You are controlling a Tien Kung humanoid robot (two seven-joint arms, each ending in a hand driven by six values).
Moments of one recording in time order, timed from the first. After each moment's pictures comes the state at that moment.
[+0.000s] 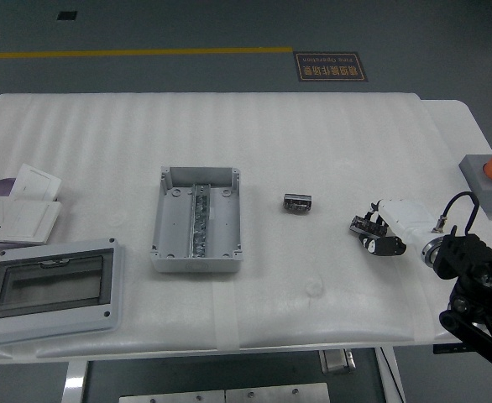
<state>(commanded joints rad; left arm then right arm) -0.10 0.26 -0.40 -0.19 0.66 -0.09 0.26 0.30 -0.58 0.76 1.39 -2.01 -0.10 -0.34</state>
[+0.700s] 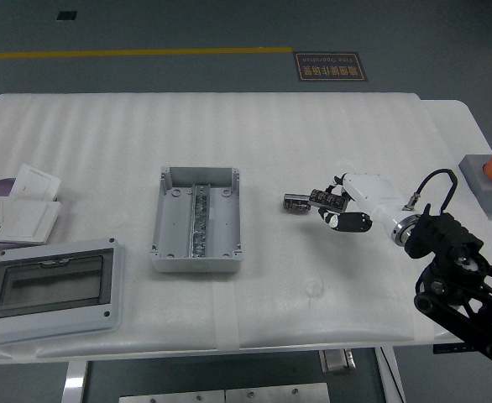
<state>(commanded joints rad) -0.11 0.26 -0.40 -0.20 0.66 -0.09 0.25 0.44 -0.51 0.68 1.47 -1.89 -0.16 -0.31</state>
